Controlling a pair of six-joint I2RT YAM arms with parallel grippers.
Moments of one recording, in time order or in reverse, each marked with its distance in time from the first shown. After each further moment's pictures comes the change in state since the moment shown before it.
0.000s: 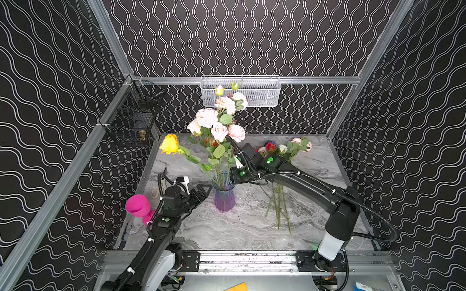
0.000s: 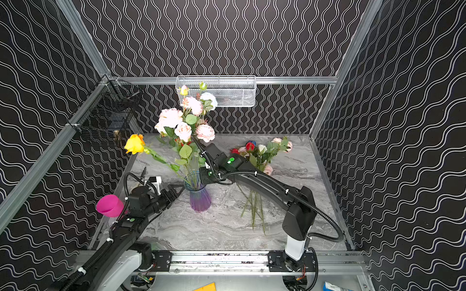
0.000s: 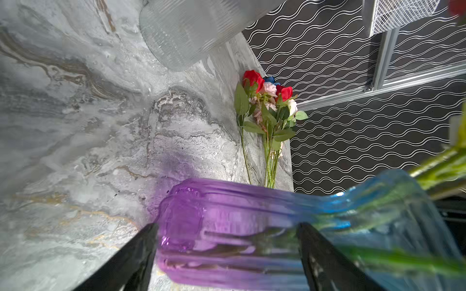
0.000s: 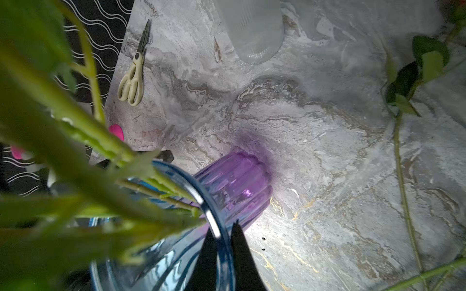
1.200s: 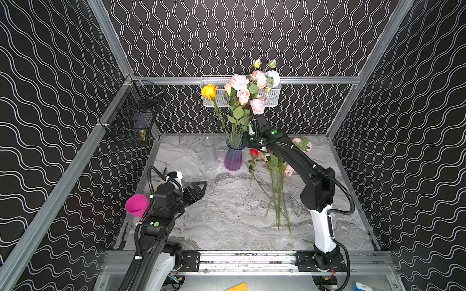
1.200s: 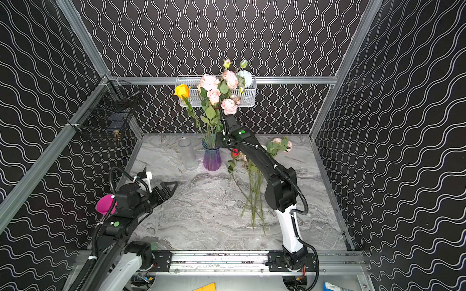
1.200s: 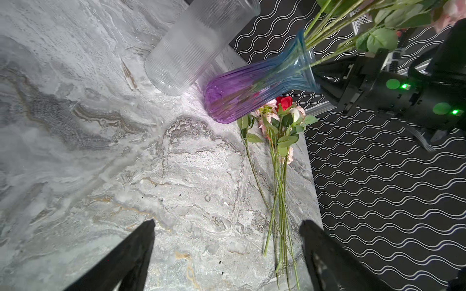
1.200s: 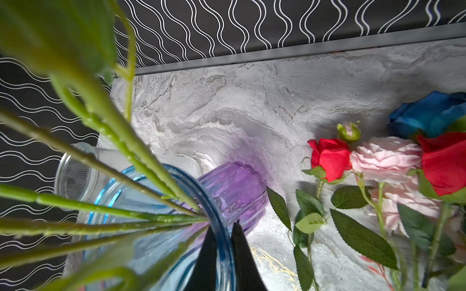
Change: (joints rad) left arm -0.001 -0.165 0.222 -0.416 -0.131 0.183; right arm -0.320 0.390 0.471 0.066 0.035 -0.064
